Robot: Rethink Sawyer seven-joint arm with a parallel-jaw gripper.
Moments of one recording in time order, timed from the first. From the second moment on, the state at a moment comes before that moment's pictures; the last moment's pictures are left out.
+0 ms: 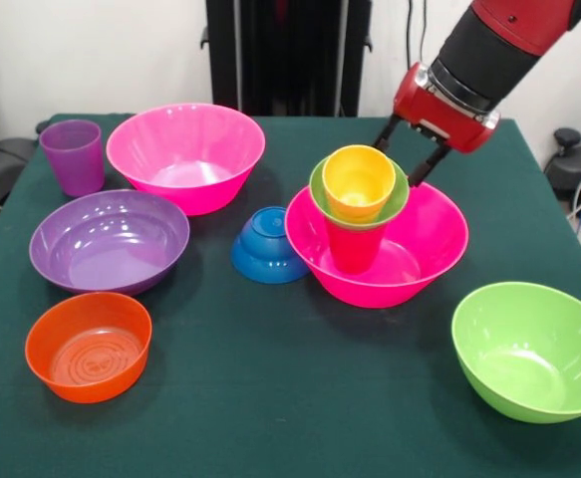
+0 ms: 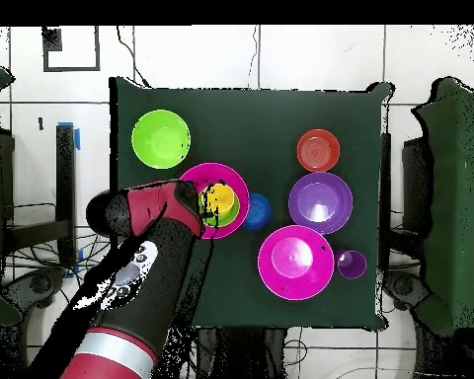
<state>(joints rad) 0.35 -0.39 -0.45 1.40 -0.02 0.73 2.17</state>
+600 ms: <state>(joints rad) 0.35 -0.40 -0.45 1.41 -0.02 0.82 2.17</state>
